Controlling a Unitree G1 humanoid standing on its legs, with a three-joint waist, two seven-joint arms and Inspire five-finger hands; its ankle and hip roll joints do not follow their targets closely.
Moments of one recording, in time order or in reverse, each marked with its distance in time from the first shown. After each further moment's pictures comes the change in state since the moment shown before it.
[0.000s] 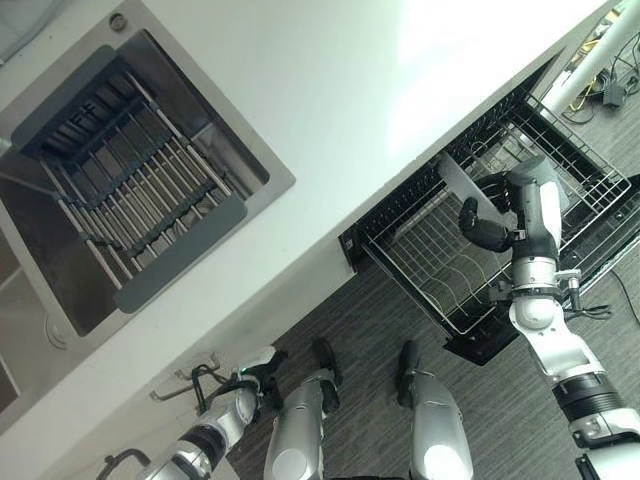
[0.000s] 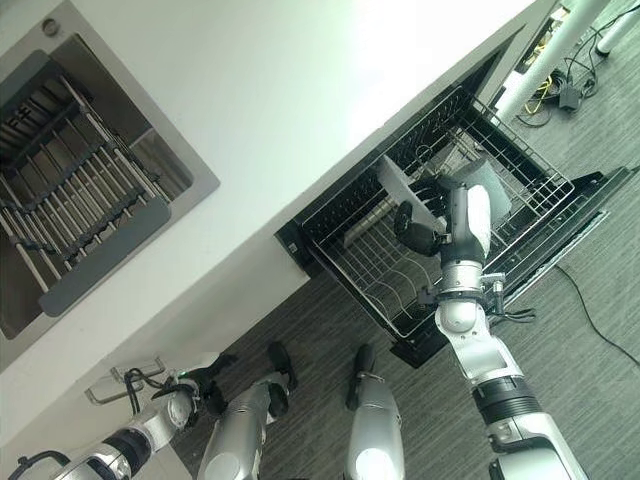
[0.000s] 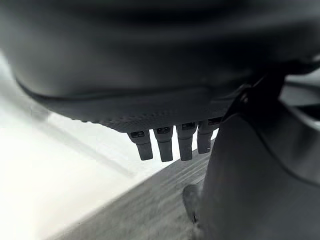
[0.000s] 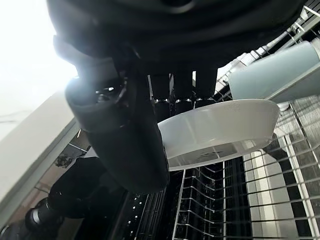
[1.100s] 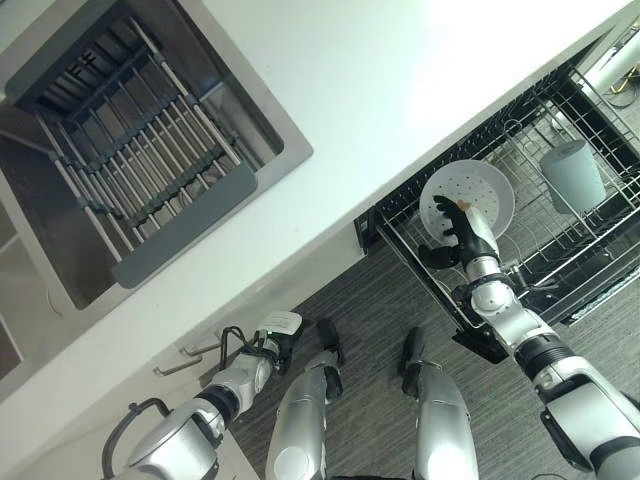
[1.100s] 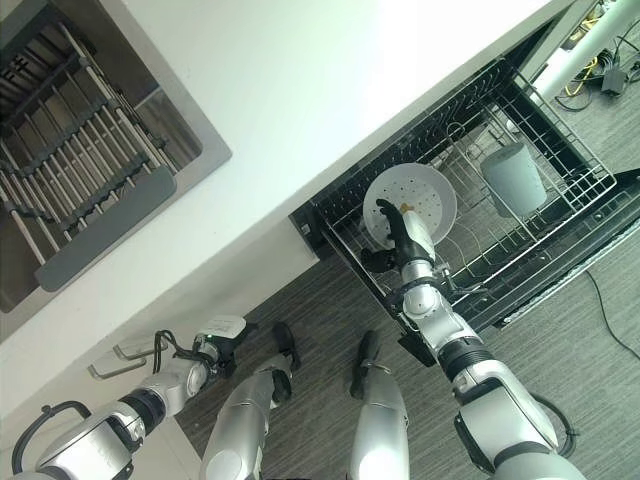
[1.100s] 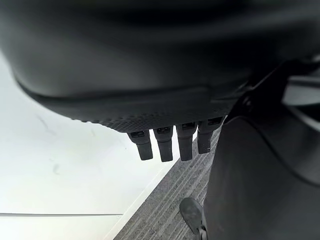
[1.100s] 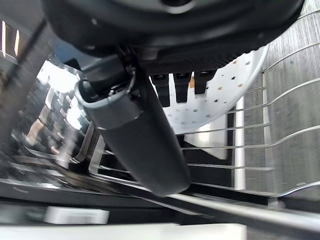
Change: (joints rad) left arm -0.160 -0.054 -0.070 0.118 0.135 -0.027 0.073; right arm -0.206 0.112 0.246 0.308 0.105 0.022 0.138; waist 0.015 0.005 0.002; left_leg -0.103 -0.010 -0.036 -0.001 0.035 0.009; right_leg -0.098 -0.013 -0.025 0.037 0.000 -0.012
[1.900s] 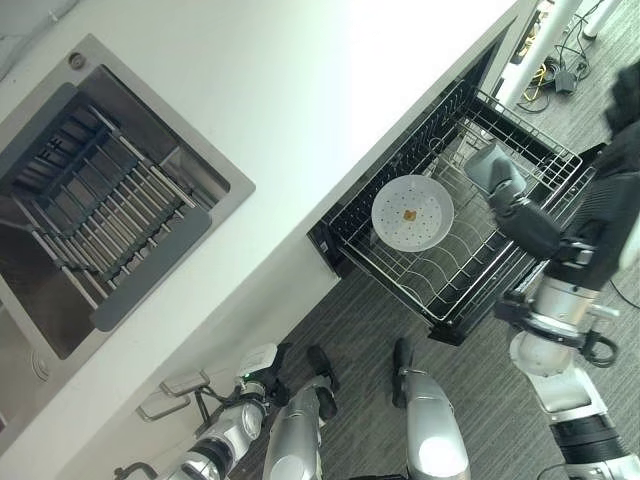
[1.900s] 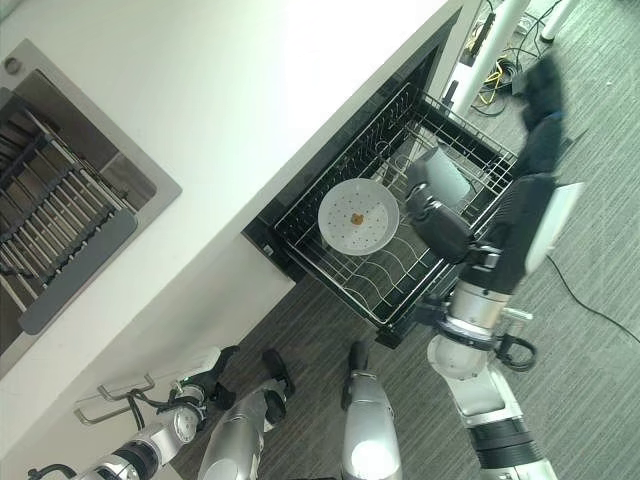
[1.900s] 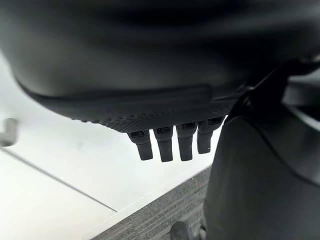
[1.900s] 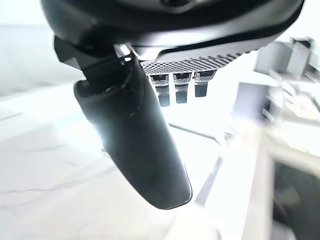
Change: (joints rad) left arm 0.272 -0.064 0.260 0.048 -0.270 -0.099 0.190; right arm 0.458 -0.068 -0.489 -0.728 -0.300 -0.392 -0.593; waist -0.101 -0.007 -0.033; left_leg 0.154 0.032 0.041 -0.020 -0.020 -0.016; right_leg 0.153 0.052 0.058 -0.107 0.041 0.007
